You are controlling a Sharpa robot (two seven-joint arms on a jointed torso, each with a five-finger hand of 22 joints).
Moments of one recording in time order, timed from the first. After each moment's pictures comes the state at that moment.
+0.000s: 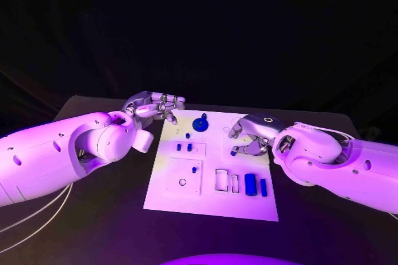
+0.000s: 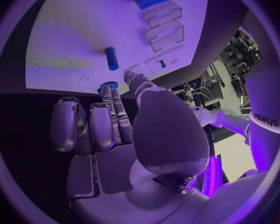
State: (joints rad) left arm 1.21 -0.89 0.03 1.59 -0.13 -0.28 0.15; left_hand 1.40 -0.15 0.41 0.03 0.06 1.06 0.18 0.07 0.07 1.12 0.11 0.24 0.15 1.18 0.02 0.91 0.52 0.17 1.06 0.11 0.81 0.59; right arm 1.23 -0.89 -0.11 1.72 -1.69 -0.29 -0.27; right_hand 1.35 -0.19 0.30 0.12 0.23 1.03 0.15 0.08 0.11 1.03 0.10 0.13 0.13 1.47 0.01 1.31 1.15 0.06 1.42 0.12 1.26 1.31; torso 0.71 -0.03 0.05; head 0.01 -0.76
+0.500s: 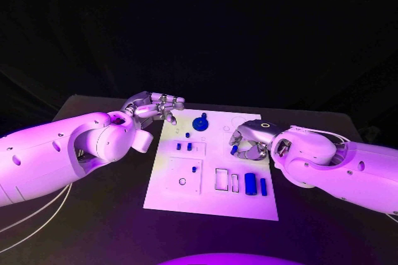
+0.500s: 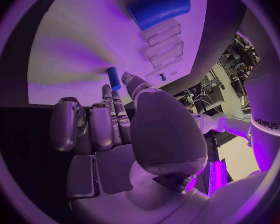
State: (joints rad) left arm 1.21 -0.89 0.03 1.59 -0.13 -0.27 0.15; left_hand 1.40 -0.15 0.41 0.03 0.06 1.06 0.18 0.07 0.07 1.12 0.11 0.24 0.15 1.18 0.02 0.91 0.52 0.17 1.06 0.11 0.81 0.59; right arm 1.20 -0.87 -0.11 1.69 -1.69 -0.21 -0.27; right_hand 1.39 -0.15 0.28 0.11 0.24 1.03 0.13 0.08 0.10 1.04 0.09 0.17 0.13 1.47 0.01 1.31 1.15 0.06 1.42 0.12 1.25 1.31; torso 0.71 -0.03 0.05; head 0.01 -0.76
